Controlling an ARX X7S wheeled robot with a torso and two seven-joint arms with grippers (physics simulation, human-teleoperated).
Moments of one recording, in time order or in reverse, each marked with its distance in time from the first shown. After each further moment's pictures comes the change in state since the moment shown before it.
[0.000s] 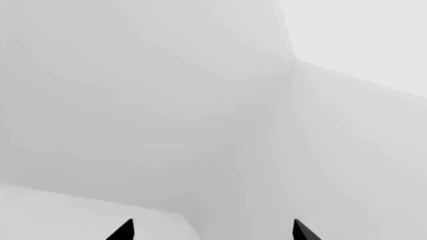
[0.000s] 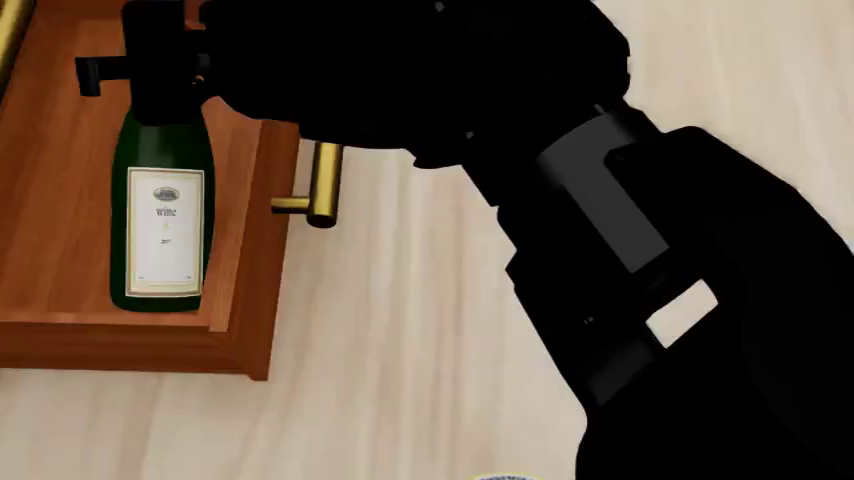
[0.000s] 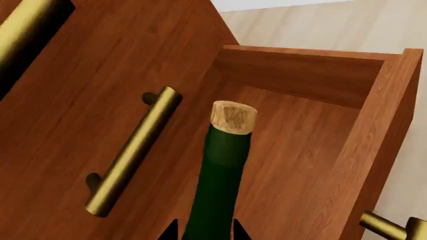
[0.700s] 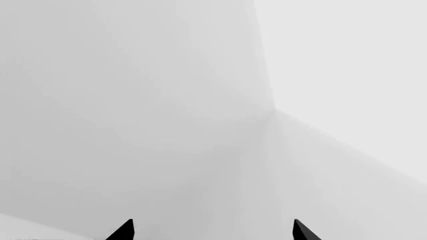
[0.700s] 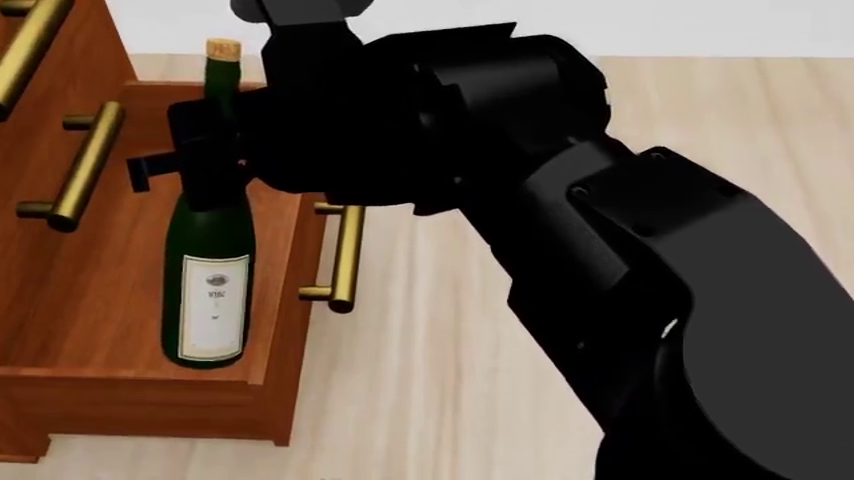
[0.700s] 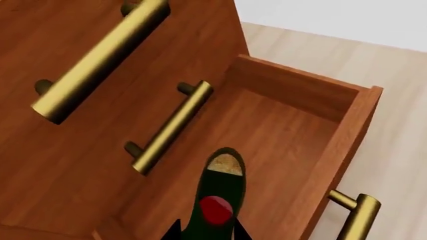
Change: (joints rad) left arm -0.004 0.008 -0.010 -0.001 -0.007 -0.002 0.004; right arm -0.023 -0.001 -0.215 -0.001 0.064 0.023 0.001
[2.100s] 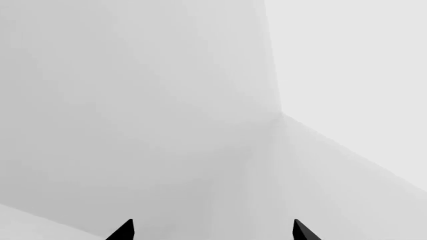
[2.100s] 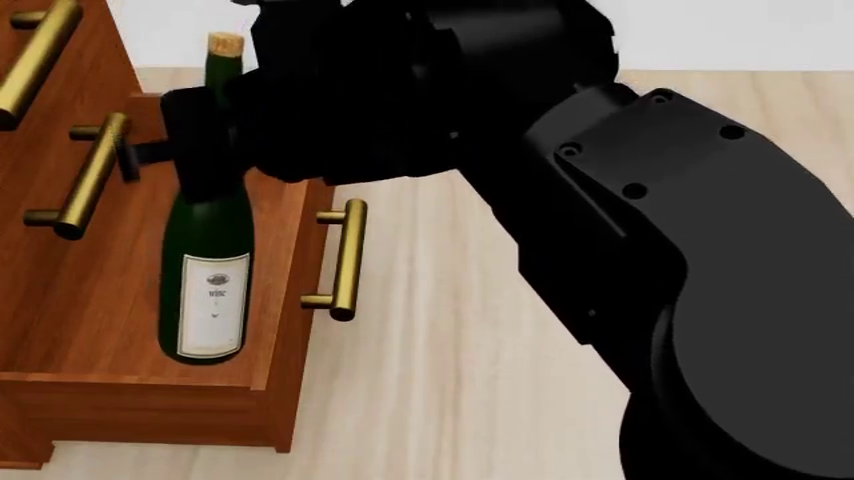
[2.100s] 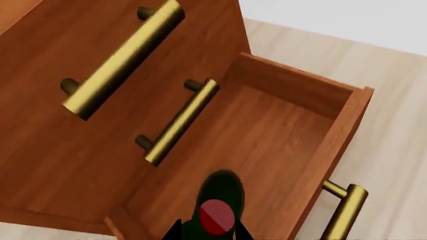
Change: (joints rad) left arm 0.000 0.007 -0.032 -0.007 -0.015 -0.017 -0.022; right arm 0.097 -0.001 -0.164 -0.006 0.175 0.040 0.013
